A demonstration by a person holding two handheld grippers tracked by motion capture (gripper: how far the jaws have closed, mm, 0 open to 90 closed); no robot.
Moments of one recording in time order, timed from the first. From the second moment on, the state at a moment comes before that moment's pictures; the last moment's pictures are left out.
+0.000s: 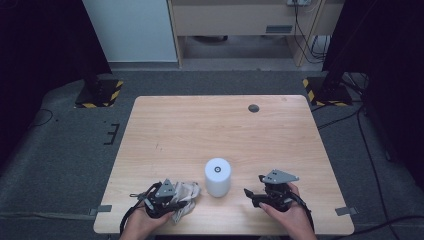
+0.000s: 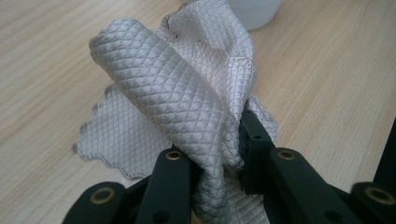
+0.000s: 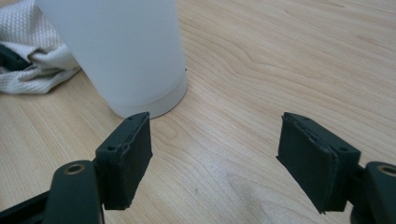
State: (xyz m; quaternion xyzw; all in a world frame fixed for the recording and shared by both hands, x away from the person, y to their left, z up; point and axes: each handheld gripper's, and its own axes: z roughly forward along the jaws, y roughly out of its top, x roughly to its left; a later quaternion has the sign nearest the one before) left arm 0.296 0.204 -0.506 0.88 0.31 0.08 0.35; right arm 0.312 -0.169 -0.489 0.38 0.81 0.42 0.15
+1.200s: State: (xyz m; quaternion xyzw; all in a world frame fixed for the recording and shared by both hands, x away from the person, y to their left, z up) left arm 0.303 0.197 -0.477 0.85 0.30 0.10 0.42; right arm 0.354 -0.094 -0.429 0.31 0.82 0.47 0.10
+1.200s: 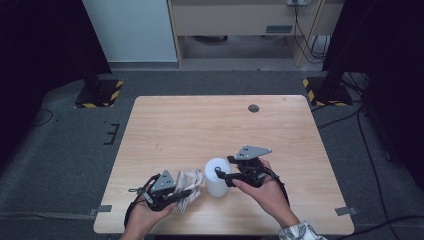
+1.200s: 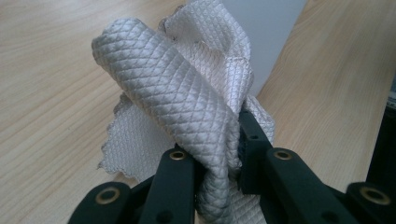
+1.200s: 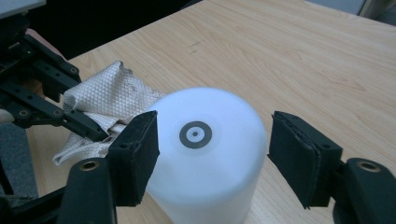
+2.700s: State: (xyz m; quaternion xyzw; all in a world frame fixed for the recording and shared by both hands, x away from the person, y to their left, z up) left arm 0.318 0.164 -0.474 0.85 0.27 0.08 0.43; right arm 0.367 -0.091 -0.436 0.31 0.82 0.47 0.08
